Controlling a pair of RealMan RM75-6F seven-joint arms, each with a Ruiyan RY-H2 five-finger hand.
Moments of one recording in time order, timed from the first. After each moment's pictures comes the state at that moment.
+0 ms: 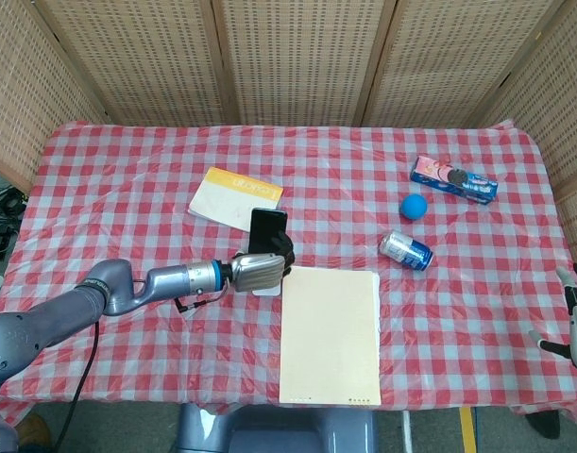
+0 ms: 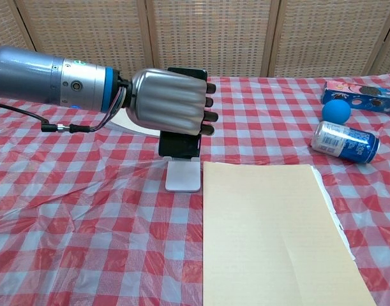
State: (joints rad) left arm -1.24 -1.55 0.08 -0.96 2.06 0.90 0.59; right arm 0.06 -1.14 0.14 -1.50 -1.30 1.41 -0.04
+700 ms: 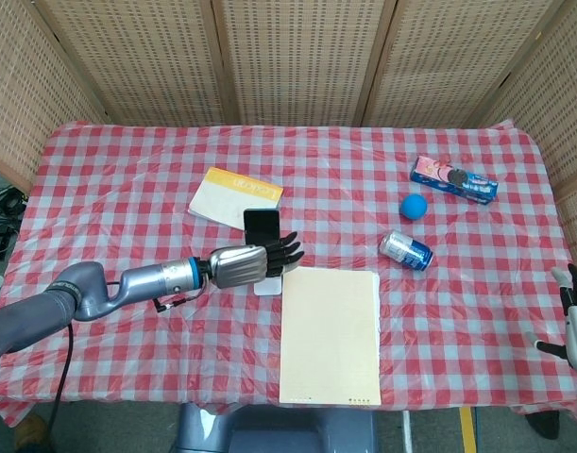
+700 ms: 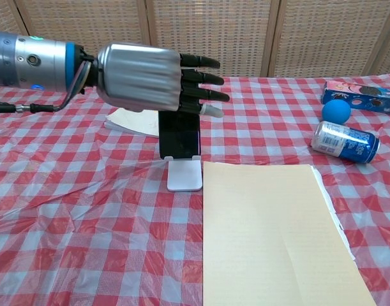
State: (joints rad) left arm -1.18 -1.41 0.08 -1.11 2.00 0.98 0.57; right arm 0.07 -1.14 0.13 -1.51 -1.31 1.41 -0.06
